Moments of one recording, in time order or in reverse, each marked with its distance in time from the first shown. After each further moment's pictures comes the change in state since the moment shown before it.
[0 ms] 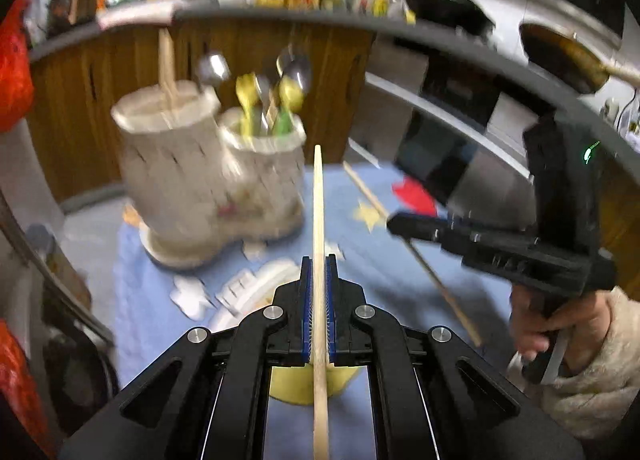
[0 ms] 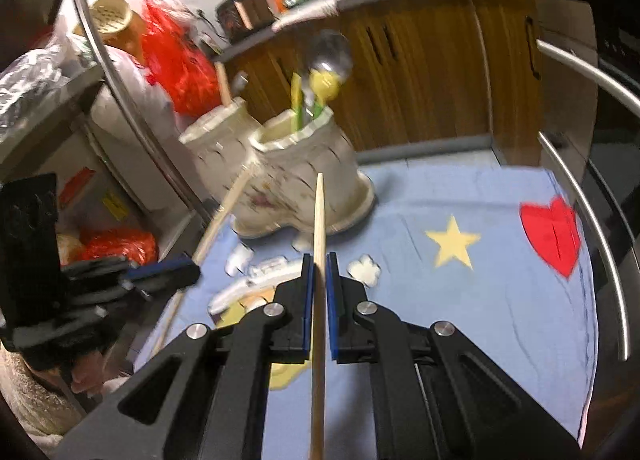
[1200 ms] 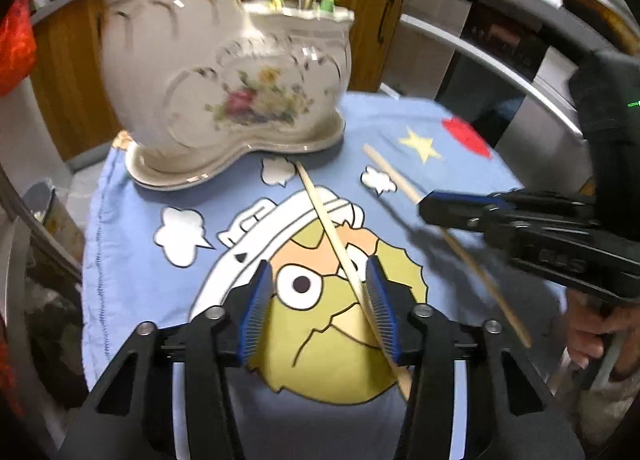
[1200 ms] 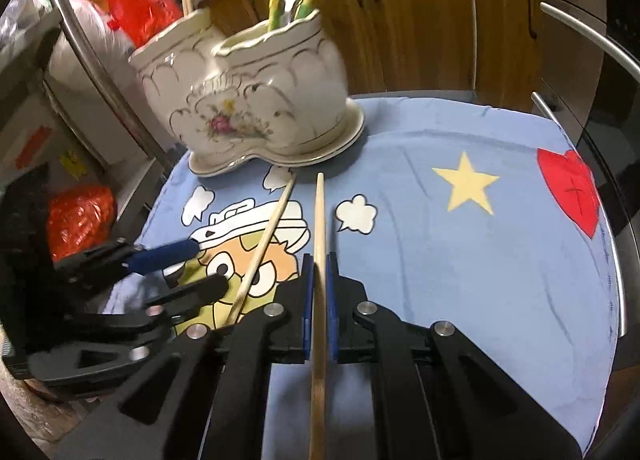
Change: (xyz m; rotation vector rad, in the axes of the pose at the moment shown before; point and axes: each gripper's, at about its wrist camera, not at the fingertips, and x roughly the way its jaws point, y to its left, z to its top) left arm 0.080 0.010 -0.044 -0.039 0.234 0.064; right arm 0.048 -0.007 -0.025 0.021 0.200 -0.132
